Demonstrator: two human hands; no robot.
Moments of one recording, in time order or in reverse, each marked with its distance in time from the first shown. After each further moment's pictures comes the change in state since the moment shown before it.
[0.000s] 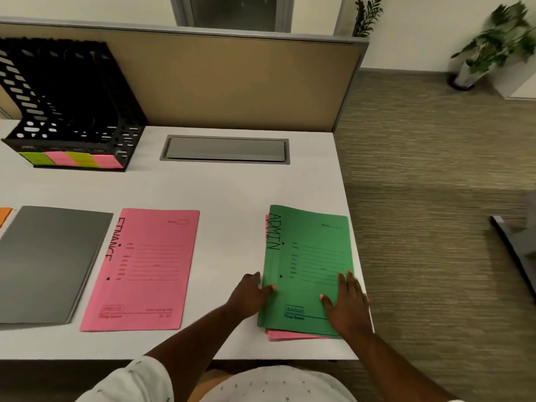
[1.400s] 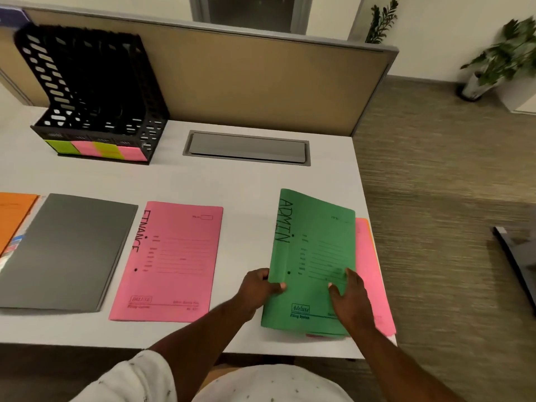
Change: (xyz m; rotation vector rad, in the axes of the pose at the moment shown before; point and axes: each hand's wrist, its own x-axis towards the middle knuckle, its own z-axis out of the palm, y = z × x) left_hand -0.029 -0.031 -0.047 -0.880 -0.030 -0.022; right_hand -0.008 -0.075 0.003 0.280 0.112 0.094
